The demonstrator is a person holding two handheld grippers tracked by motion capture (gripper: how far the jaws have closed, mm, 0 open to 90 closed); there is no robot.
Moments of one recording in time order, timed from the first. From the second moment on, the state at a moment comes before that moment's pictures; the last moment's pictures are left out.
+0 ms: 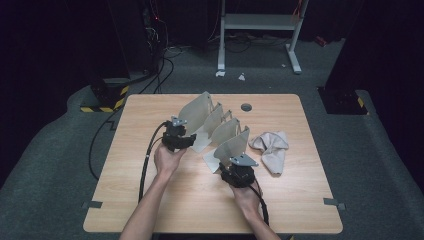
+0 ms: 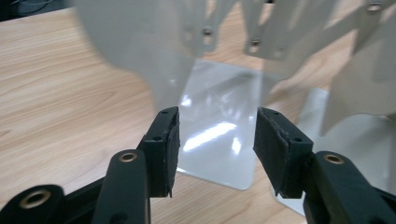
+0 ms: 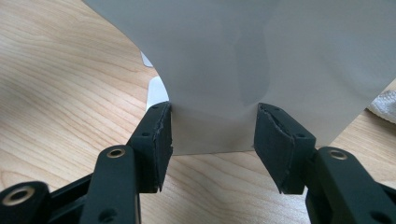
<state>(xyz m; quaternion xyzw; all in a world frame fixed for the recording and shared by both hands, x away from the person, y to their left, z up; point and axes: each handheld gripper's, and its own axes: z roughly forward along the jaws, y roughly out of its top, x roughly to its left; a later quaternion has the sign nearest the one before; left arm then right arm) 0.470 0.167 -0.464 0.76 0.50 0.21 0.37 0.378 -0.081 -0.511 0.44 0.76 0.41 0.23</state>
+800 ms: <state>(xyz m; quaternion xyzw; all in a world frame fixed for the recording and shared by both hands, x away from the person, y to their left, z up) 0.497 0.190 -0.455 0.72 0.52 0.23 0.39 0.381 -0.117 -0.510 0.46 0.76 0.40 0.23</state>
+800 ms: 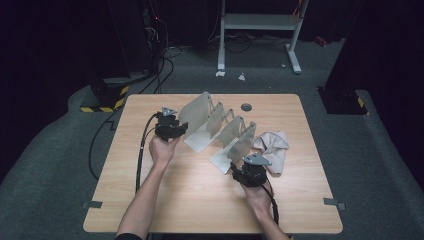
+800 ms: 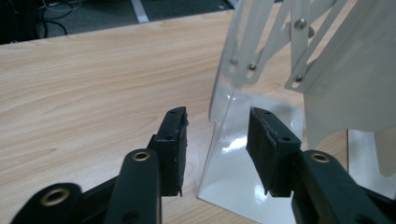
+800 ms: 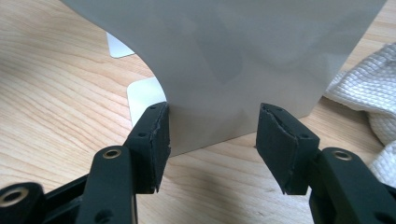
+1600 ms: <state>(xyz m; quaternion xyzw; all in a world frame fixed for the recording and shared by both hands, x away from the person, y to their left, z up) 0.483 0.183 -0.448 0.75 0.49 0.21 0.39 0.392 -0.134 -0.511 0.47 0.76 0.40 0.22</state>
